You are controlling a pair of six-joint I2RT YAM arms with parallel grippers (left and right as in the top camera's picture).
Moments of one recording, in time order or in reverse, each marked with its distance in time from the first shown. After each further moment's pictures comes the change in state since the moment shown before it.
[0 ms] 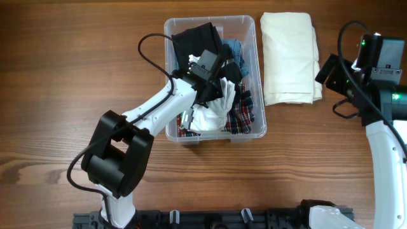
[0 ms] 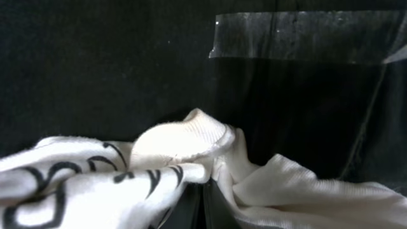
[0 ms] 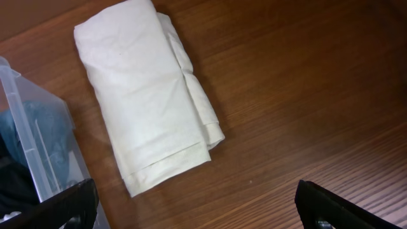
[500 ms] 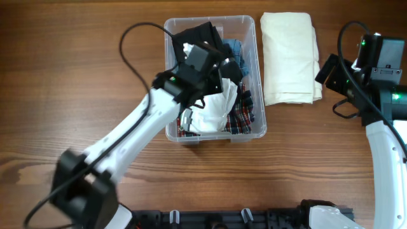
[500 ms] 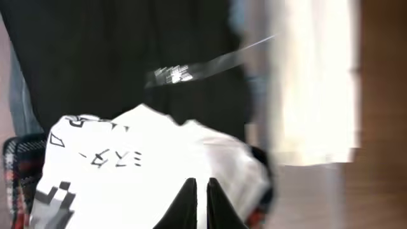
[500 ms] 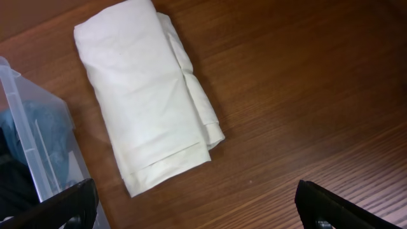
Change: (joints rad) left arm -0.021 -0.301 -0.025 -0.017 0.000 0.021; right arm 0.000 0.000 0.000 0.000 0.000 0.000
